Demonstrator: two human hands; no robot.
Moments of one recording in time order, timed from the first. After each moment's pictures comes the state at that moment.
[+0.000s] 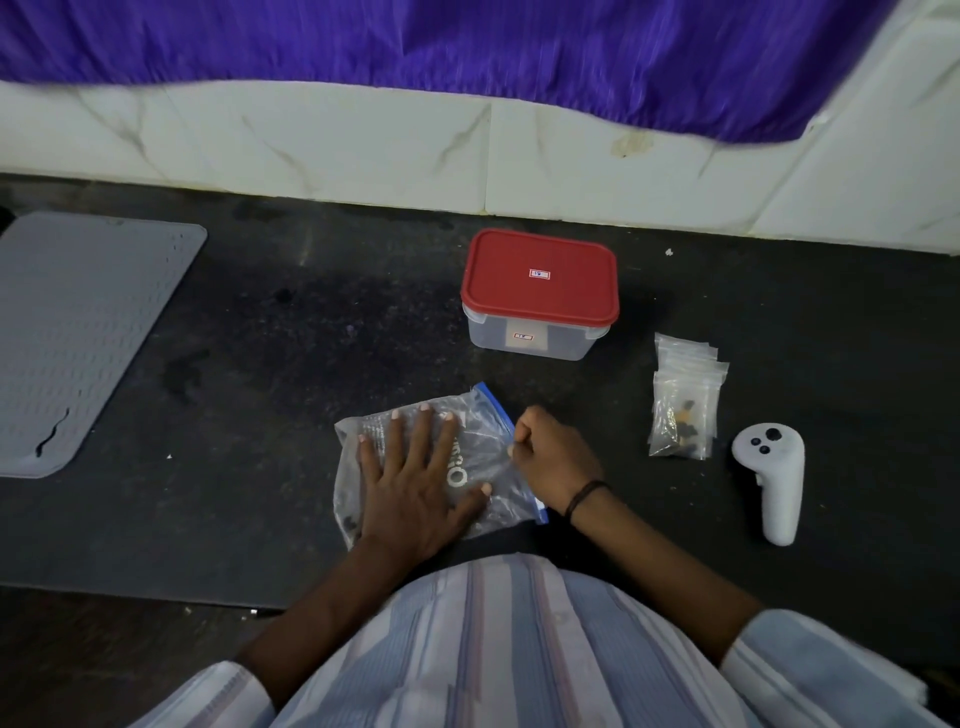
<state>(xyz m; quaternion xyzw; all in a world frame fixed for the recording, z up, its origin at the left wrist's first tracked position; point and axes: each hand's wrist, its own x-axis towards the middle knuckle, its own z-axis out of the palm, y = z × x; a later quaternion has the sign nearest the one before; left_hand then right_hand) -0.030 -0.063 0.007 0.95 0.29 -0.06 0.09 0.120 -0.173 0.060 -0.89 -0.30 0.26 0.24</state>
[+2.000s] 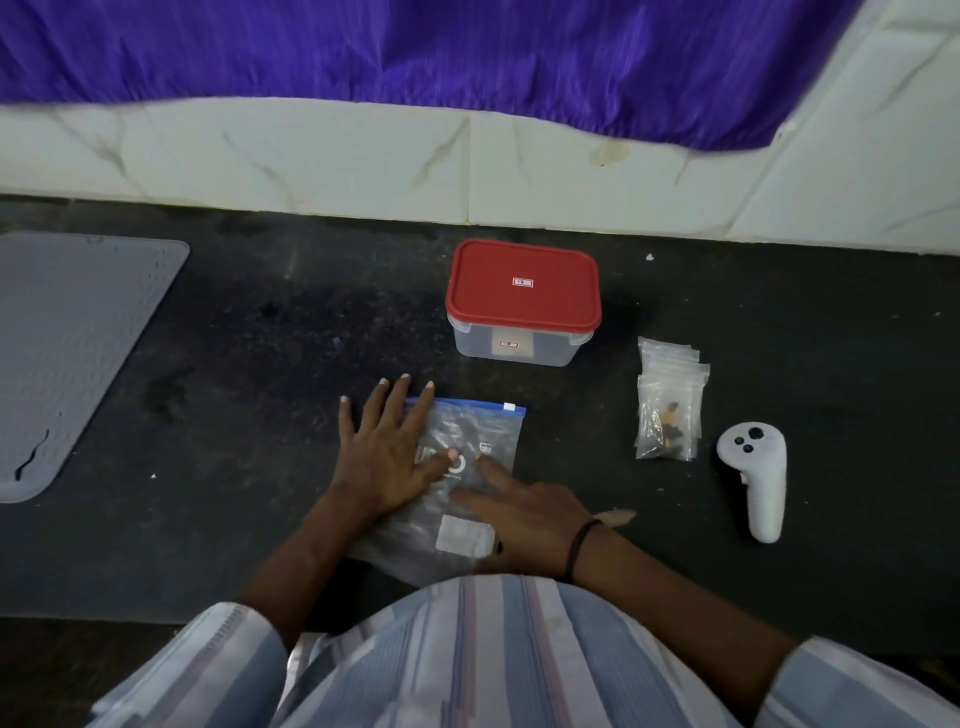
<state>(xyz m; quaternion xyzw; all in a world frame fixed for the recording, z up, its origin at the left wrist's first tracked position) -0.004 -0.001 0.004 0.97 0.24 -0.03 0.07 0.087 -0.194 0.072 -0.77 -0.56 0.30 -0.02</state>
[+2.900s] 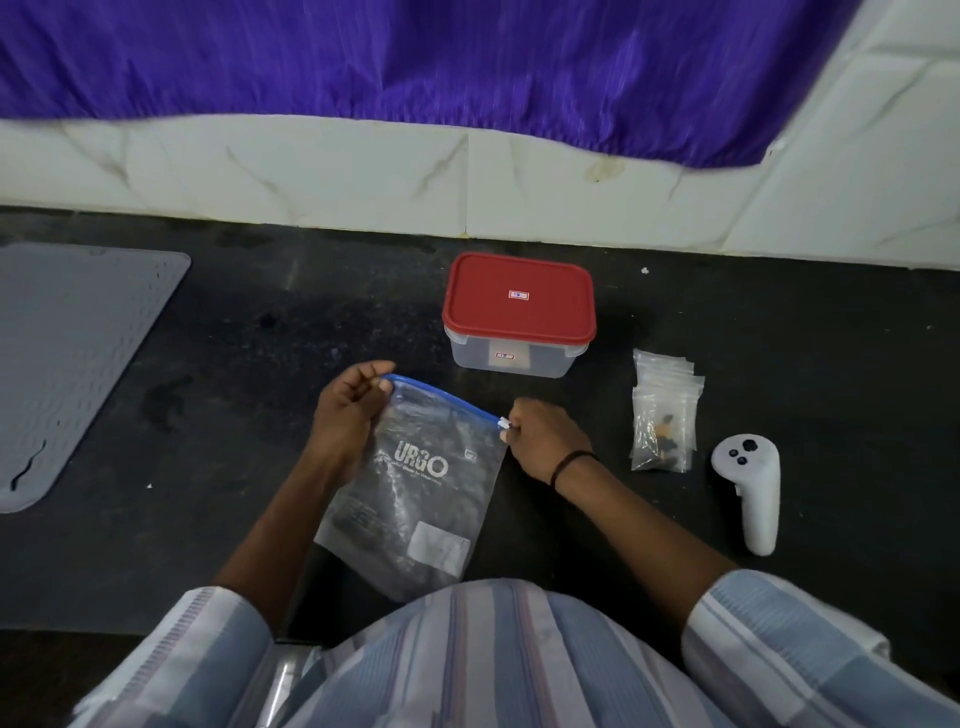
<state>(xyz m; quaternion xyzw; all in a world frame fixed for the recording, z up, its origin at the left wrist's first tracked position) 0.015 0.032 0.042 0.55 0.35 0.23 0.72 0.161 -0.152 0.057 -0.90 -0.32 0.24 0.17</state>
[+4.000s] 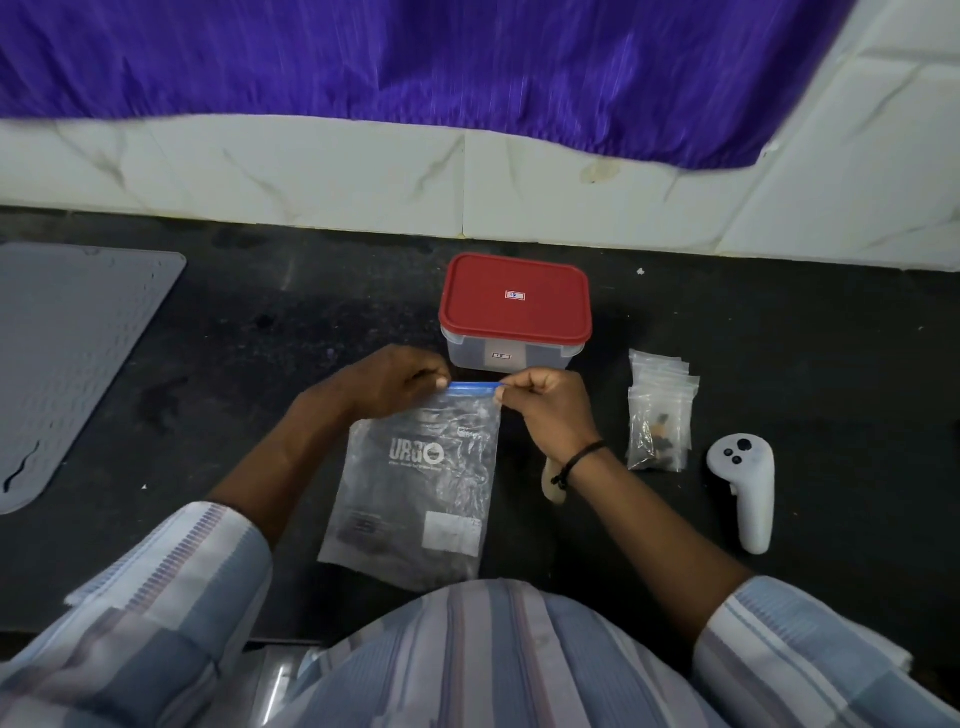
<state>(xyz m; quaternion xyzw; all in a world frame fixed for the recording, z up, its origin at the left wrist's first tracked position) 0.064 0.058 0.086 0.95 0.03 -0.05 0.29 0.165 -0.151 0.077 -0.77 -0.19 0.24 0.57</state>
